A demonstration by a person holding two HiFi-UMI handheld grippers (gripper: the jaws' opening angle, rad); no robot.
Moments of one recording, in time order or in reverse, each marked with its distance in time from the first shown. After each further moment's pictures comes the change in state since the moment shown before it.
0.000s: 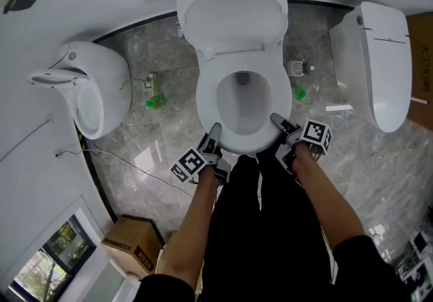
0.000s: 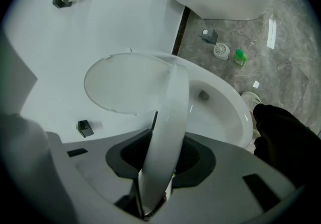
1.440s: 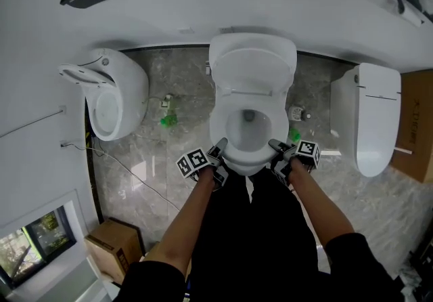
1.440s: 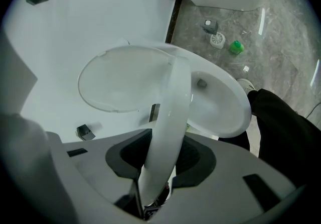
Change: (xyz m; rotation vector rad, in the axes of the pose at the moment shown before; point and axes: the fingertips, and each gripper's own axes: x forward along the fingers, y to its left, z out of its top) left arm 0.001 -0.051 0.041 -0.073 0.101 0.037; right arm -0.002 0.056 0.005 0.126 0.174 -0.108
